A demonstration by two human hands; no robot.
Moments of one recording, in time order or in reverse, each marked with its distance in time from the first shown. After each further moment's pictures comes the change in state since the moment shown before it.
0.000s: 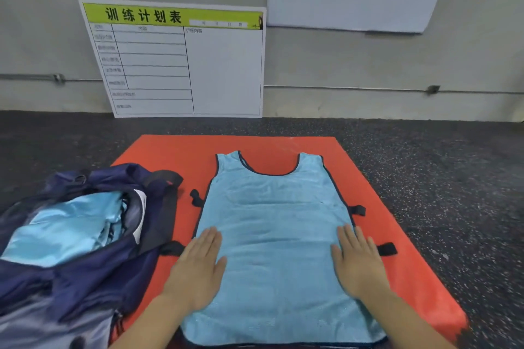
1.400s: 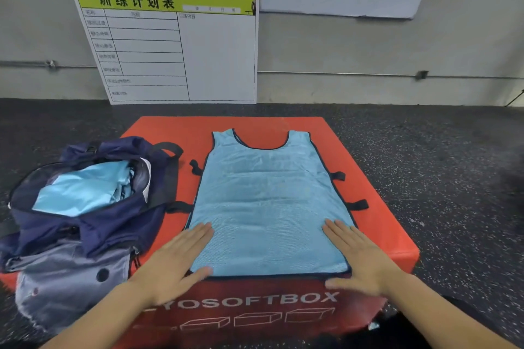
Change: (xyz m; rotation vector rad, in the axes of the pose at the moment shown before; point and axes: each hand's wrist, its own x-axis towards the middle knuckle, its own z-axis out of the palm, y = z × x) left_hand -0.105 -0.024 -0.022 -0.203 0.018 0.343; right_hand -0.095 0.069 0.000 -0.059 -0.042 -0.581
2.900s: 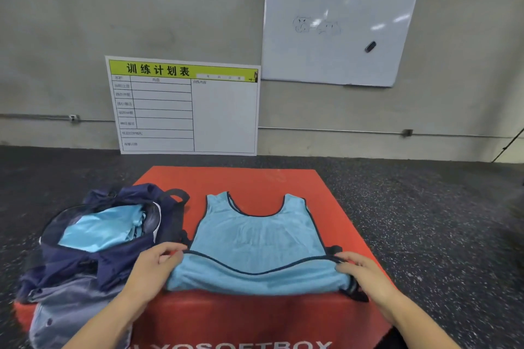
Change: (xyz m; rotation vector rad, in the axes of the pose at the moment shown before) left_hand -0.003 0.029 -0.091 -0.904 0.494 -0.593; right_hand -0.025 -0.019 -0.077 1.337 0.354 0.414
